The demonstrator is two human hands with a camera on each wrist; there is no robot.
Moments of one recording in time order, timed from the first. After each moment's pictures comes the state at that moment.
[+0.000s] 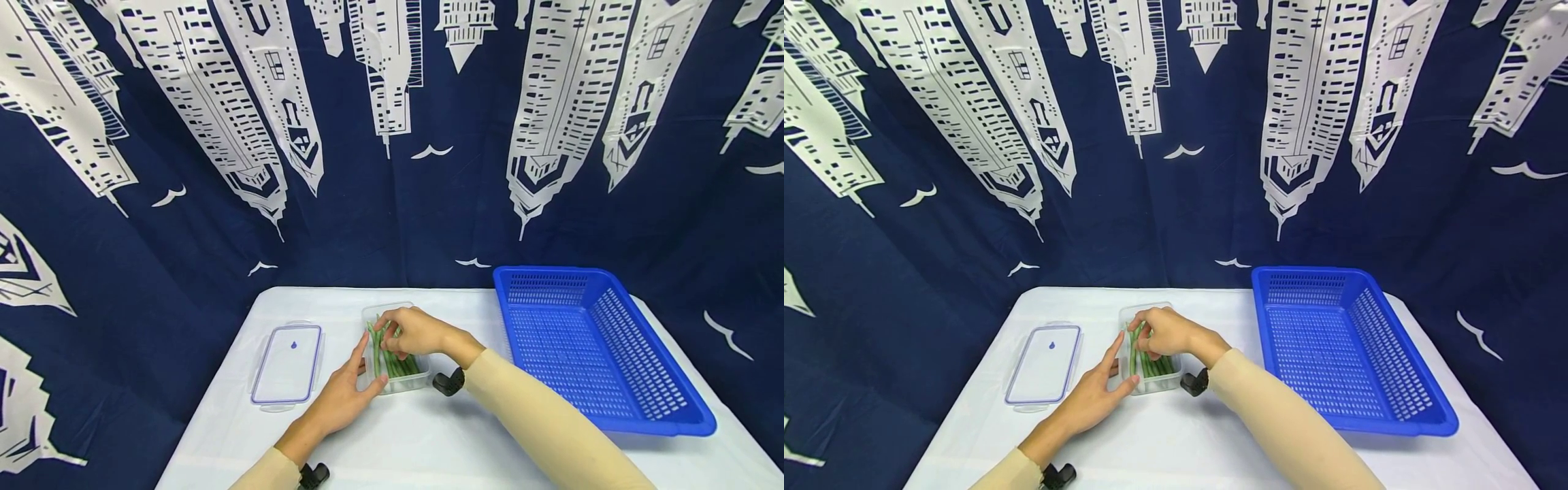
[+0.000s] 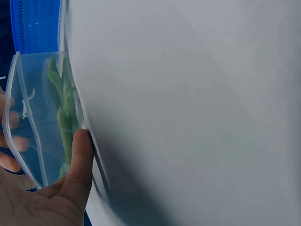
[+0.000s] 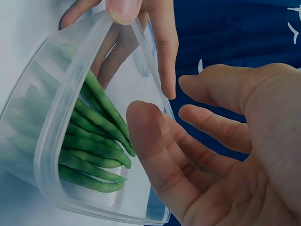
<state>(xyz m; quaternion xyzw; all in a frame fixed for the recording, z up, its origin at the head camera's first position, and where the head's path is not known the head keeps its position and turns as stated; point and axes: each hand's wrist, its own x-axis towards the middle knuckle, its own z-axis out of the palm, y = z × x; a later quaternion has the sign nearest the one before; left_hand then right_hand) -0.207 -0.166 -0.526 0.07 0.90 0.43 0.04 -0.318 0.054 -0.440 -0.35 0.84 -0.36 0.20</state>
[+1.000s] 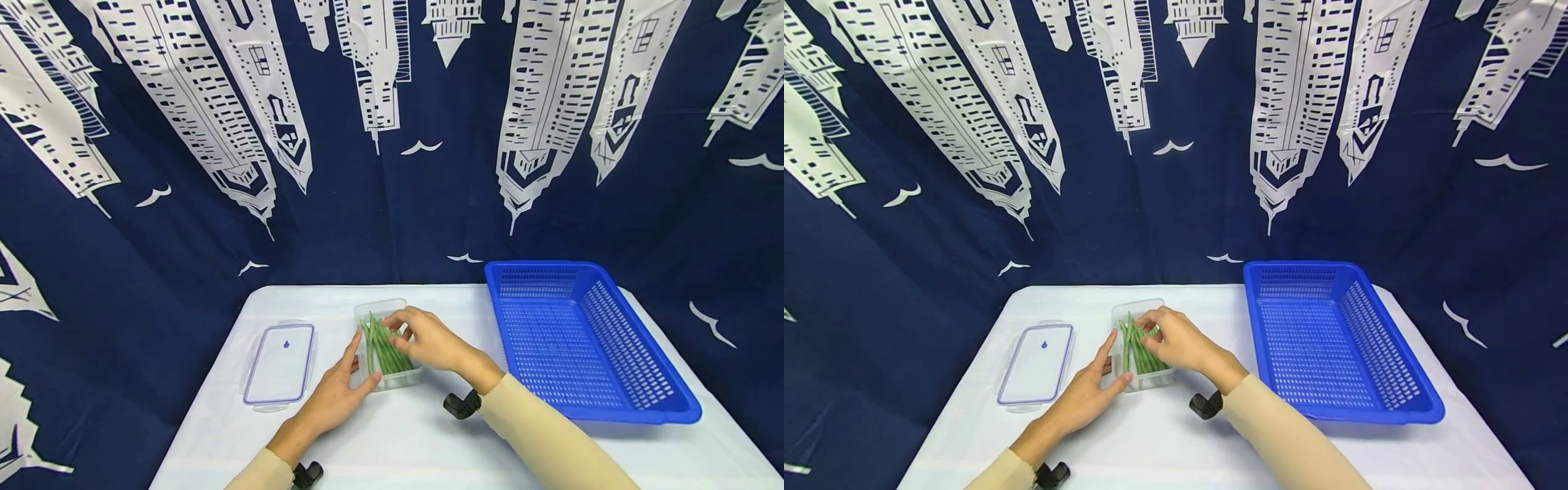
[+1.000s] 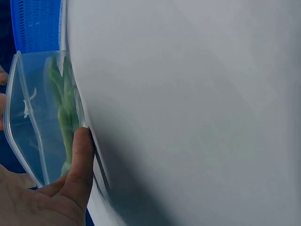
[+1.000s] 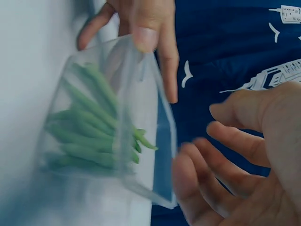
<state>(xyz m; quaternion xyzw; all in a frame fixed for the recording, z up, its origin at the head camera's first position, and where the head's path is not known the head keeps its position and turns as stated) -0.206 -0.165 -0.526 0.07 0.90 0.42 0.04 -0.281 0.083 -0.449 -0.34 0.87 -0.37 0.03</state>
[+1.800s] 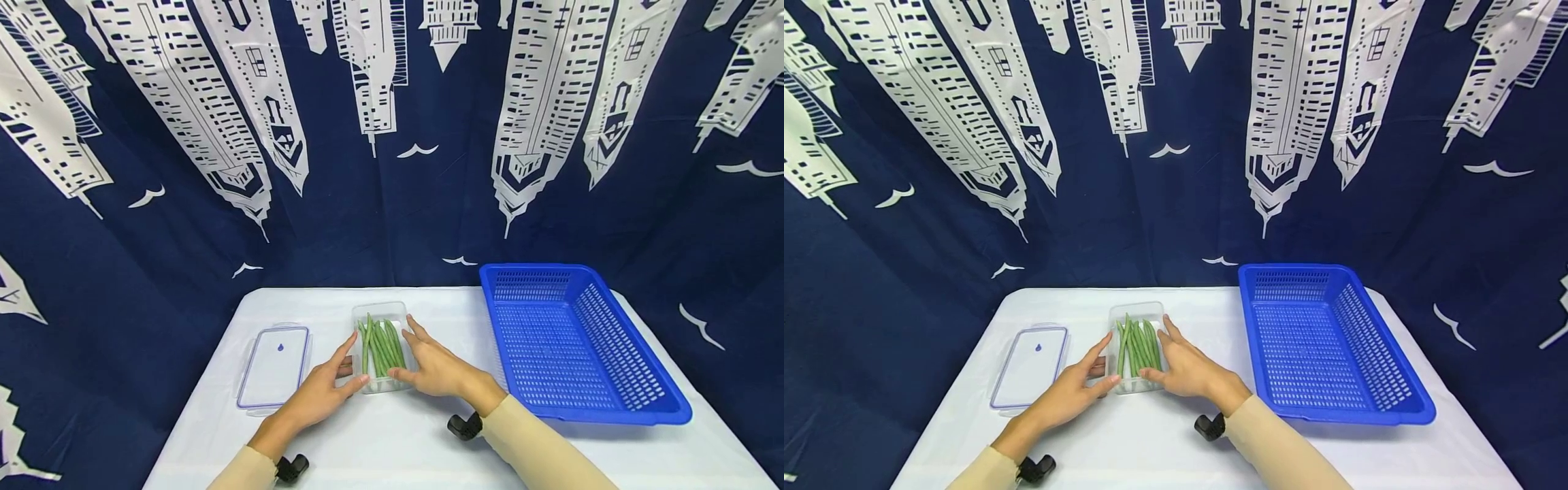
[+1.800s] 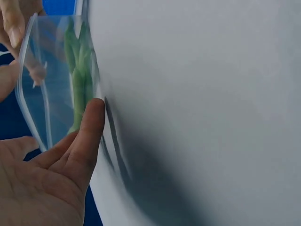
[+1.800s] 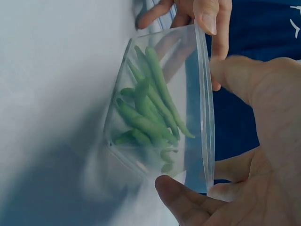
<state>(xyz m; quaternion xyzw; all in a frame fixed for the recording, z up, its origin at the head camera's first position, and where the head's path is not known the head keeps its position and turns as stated) -0.215 -0.189 -0.518 0.13 0.89 0.44 0.05 -0.259 0.098 -0.486 -0.27 0.91 -0.29 0.08</state>
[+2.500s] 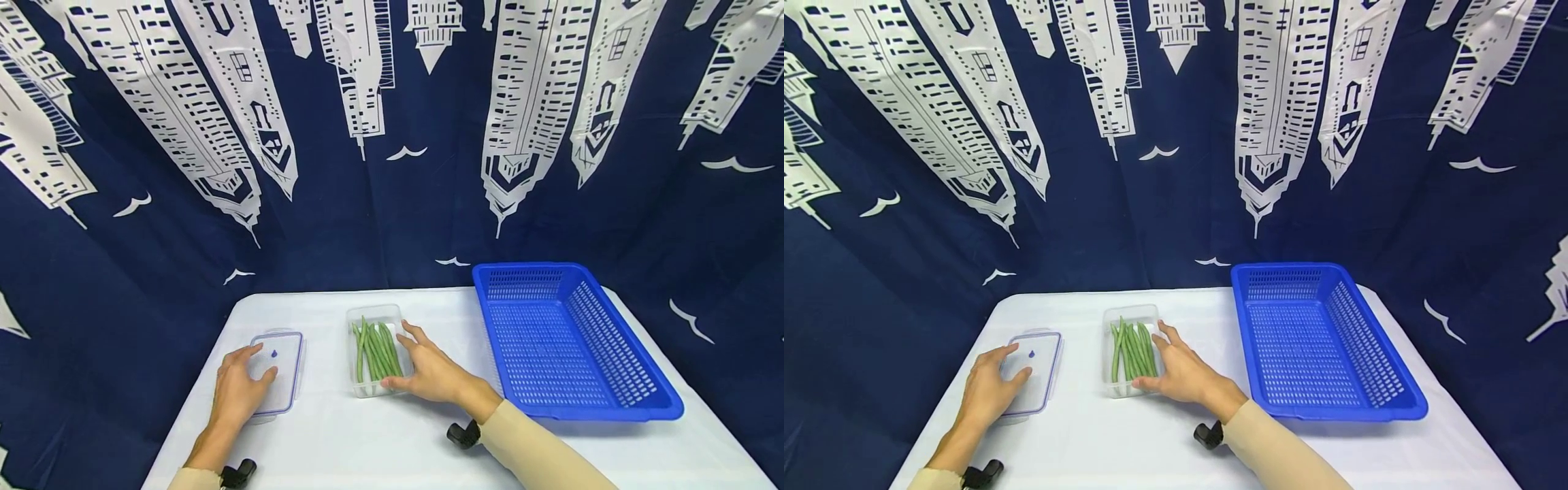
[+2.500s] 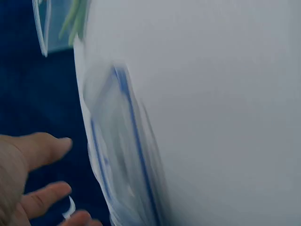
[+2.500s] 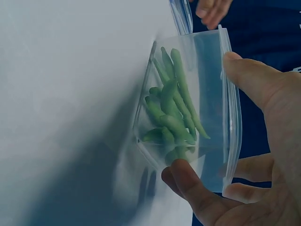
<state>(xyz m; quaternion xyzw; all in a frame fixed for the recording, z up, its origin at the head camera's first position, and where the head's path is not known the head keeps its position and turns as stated) -0.214 -0.290 -0.504 -0.10 0.93 0.33 -0.09 -0.256 0.102 -0.495 -0.25 0.91 -0.31 0.05</state>
